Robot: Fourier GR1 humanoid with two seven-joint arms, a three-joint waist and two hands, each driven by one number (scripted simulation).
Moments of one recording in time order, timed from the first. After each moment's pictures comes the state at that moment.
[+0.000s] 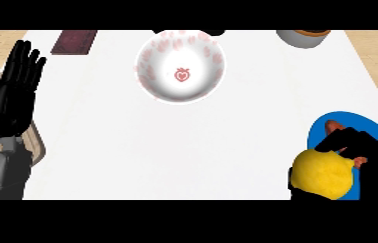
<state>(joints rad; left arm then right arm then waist) -0.26 0.32 0.21 -1.51 0.15 0.02 0.01 -0.08 -0.03 0.31 -2.40 1.29 0.45 0.90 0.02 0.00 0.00</state>
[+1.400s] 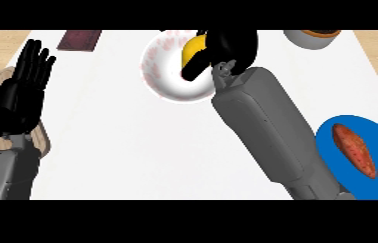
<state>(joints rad) -0.28 0.30 0.20 -1.49 0.14 0.01 -0.01 -1.00 -0.01 0.23 -1.27 0.86 0.10 1.06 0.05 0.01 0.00</state>
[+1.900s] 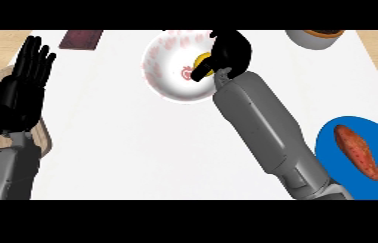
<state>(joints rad) -0.29 0.29 0.19 -1.50 0.14 0.01 0.01 -0.99 -0.01 0.24 -0.95 0.78 -0.22 1.02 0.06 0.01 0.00</state>
